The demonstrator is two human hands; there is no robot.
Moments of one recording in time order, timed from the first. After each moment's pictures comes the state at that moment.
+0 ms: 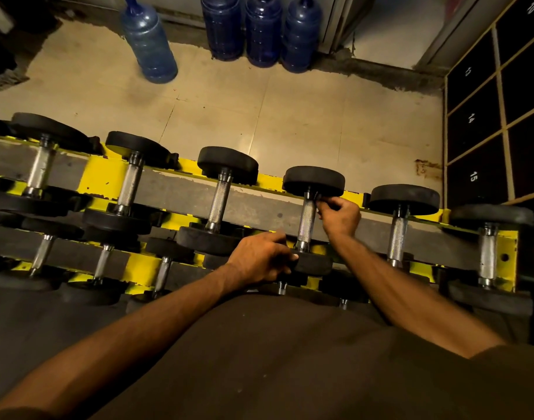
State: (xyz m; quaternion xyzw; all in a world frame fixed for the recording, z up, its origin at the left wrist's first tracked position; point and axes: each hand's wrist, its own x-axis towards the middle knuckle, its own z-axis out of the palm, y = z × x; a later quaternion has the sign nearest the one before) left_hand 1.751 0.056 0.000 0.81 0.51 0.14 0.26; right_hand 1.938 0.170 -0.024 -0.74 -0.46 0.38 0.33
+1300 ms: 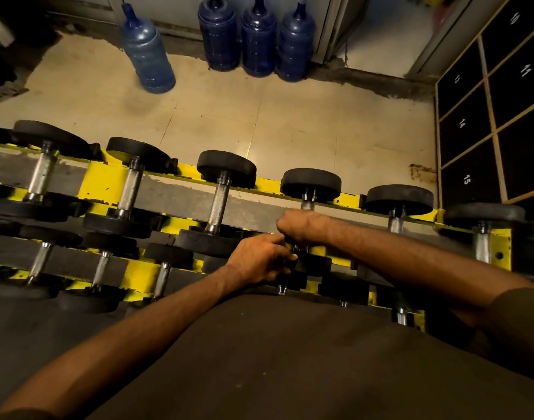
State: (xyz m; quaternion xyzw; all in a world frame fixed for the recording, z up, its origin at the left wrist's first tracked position) left_hand 1.751 0.052 0.003 0.82 0.50 0.15 0.24; right_hand 1.874 0.169 0.036 -0.29 -0.88 0.11 -0.35
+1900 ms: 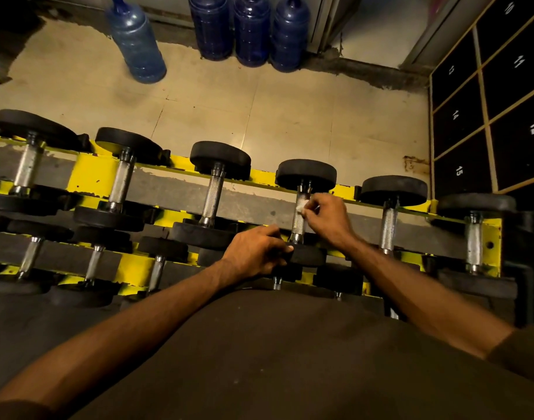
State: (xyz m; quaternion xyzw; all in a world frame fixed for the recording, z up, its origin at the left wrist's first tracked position) left_hand 1.752 0.050 -0.003 0.81 0.51 0.15 0.25; right_hand 1.946 0.151 0.005 -0.62 -0.71 0.30 0.15
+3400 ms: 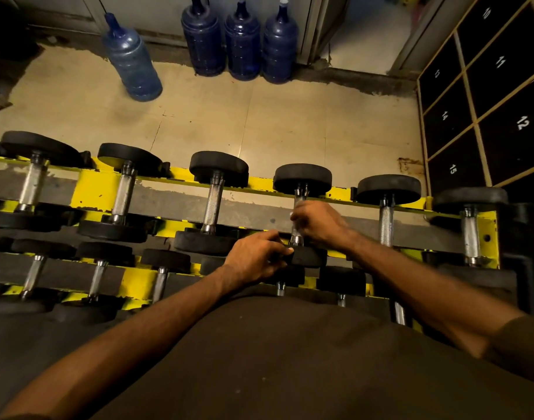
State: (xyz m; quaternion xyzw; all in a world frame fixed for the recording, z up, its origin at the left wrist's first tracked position) left_hand 1.752 0.046 0.000 0.81 0.51 0.14 0.24; right_hand 1.940 0.151 0.017 -0.47 -0.86 0.21 -0.04
